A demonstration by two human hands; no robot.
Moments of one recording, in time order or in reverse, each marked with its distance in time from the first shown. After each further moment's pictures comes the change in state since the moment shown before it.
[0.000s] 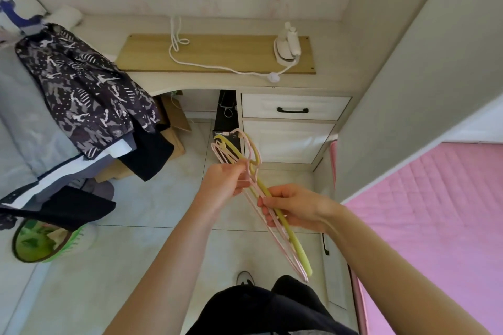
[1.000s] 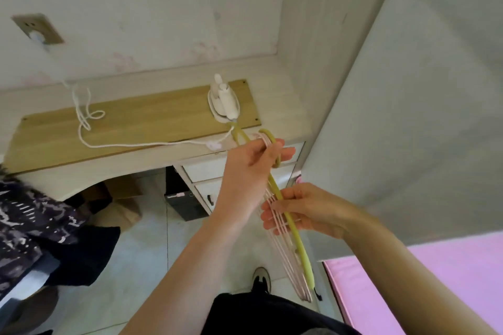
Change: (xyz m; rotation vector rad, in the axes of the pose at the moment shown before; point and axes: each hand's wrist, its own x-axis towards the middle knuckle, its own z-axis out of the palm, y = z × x) left_hand 0.120 0.203 0.159 0.004 -0.294 0.530; right_hand 0.004 -0.146 -0.187 0.103 0.247 -0.072
